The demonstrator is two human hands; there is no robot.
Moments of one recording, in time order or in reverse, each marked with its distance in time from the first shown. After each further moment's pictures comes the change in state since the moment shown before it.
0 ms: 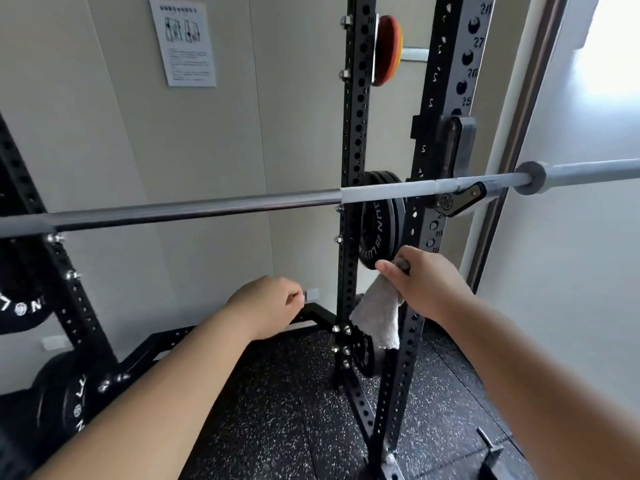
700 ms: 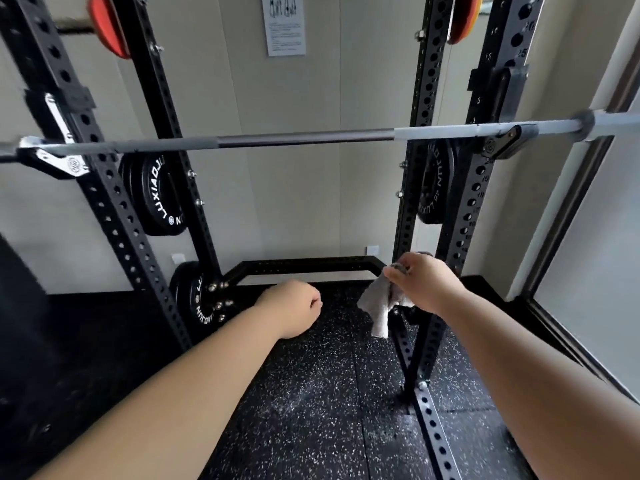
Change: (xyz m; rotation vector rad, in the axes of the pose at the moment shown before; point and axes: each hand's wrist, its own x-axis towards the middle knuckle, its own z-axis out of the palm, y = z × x) left_hand -0.265 0.047 0.060 0.119 -0.093 -0.225; right_hand -0.203 -0.028 0.011 0.197 -0.320 -0.055
